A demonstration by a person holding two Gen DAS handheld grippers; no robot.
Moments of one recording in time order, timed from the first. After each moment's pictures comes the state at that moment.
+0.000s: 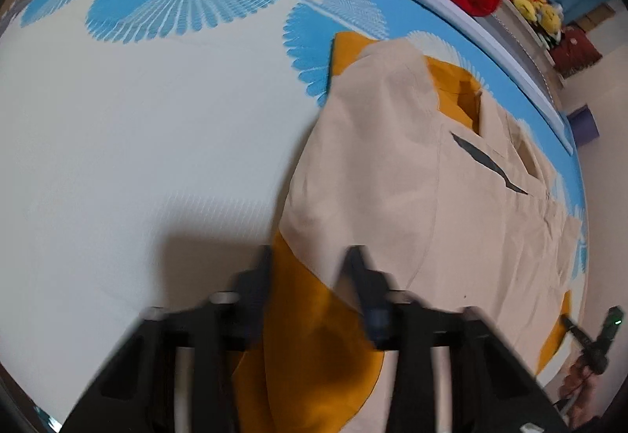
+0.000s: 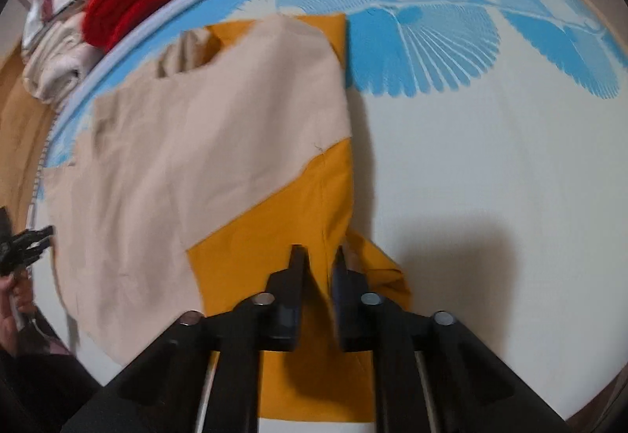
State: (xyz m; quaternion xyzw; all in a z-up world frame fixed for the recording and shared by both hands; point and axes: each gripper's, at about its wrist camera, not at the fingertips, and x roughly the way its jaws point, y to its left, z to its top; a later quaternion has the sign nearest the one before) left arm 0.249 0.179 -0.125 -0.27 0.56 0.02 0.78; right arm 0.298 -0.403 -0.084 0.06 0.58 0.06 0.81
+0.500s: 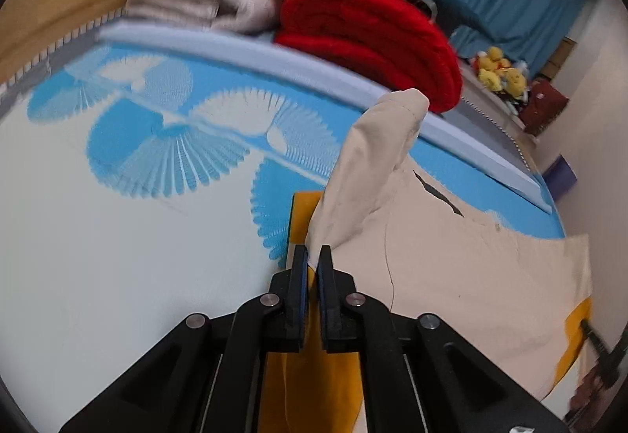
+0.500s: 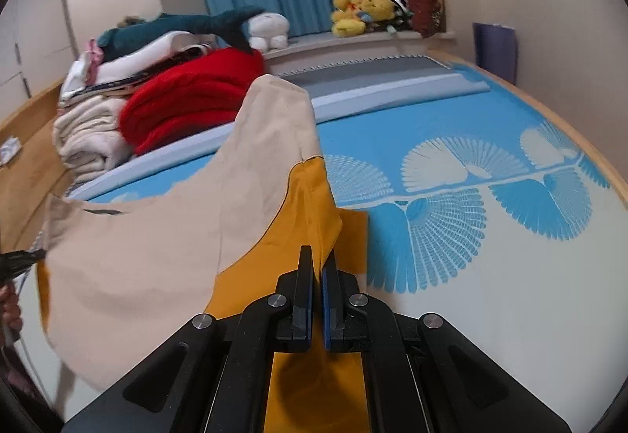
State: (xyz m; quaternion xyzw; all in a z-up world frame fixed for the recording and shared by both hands) left arm 0.286 0.197 -0.053 -0.27 0.41 0.05 0.87; right arm 0.319 -0.370 0.010 0.03 0.35 0.04 0.93
